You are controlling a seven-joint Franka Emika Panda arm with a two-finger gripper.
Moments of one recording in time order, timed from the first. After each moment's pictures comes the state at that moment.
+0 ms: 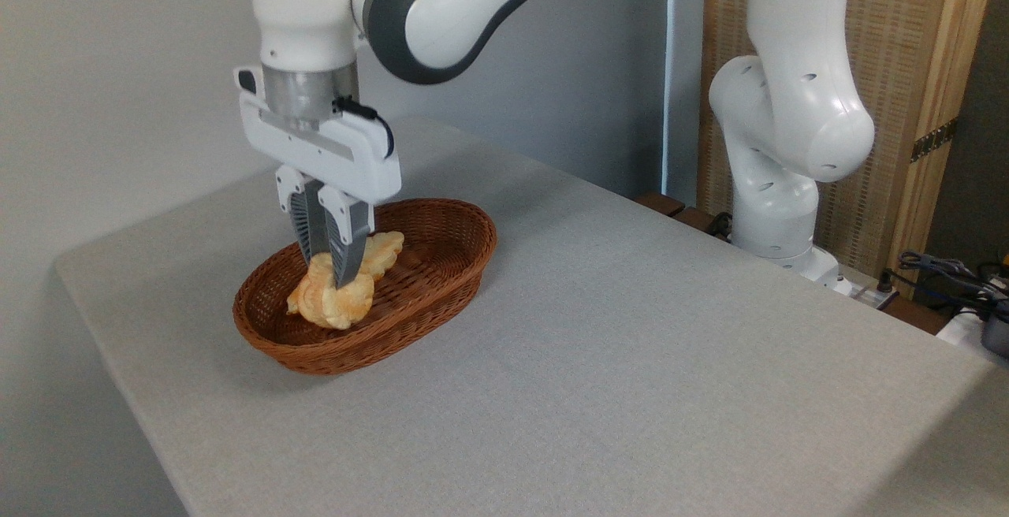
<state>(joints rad) -0.36 0.01 0.06 -1.92 -0.06 2.11 0.28</state>
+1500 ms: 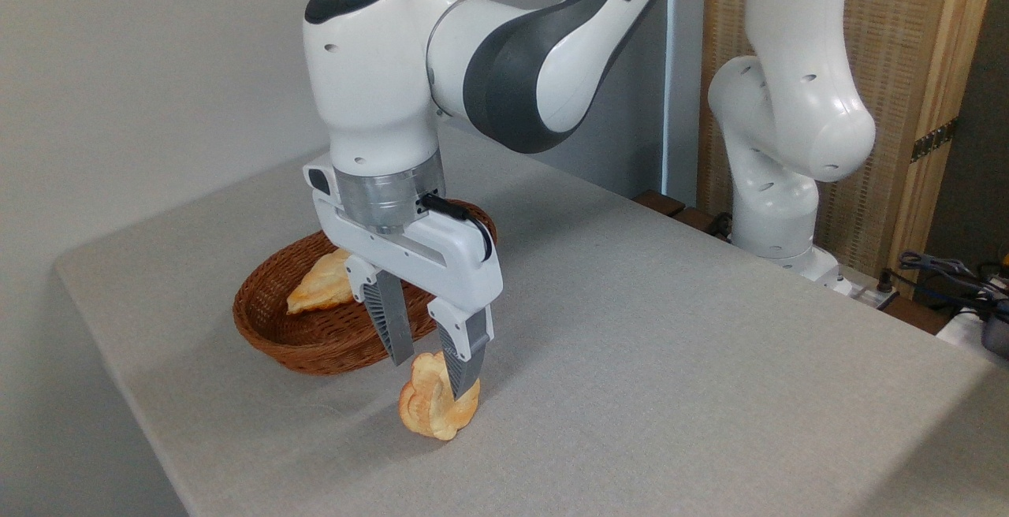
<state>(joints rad) -0.34 0.04 0.33 -1.96 -0.05 2.01 0.62</state>
